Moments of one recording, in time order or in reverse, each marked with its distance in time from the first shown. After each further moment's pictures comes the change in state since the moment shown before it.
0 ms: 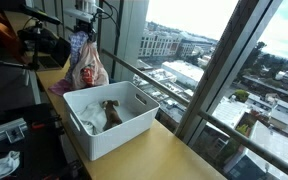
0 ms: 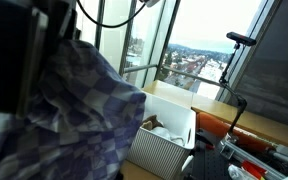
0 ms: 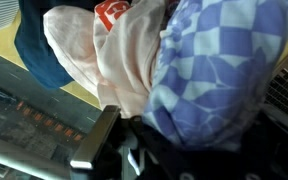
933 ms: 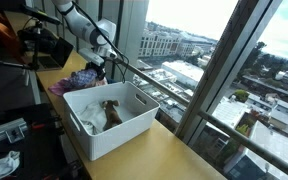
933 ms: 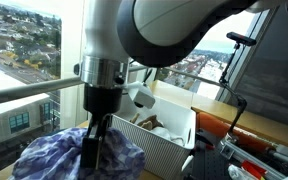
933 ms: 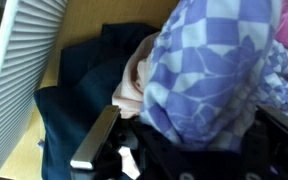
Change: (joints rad) arm -0.136 0.188 -0.069 -0.153 0.087 0.153 -0.027
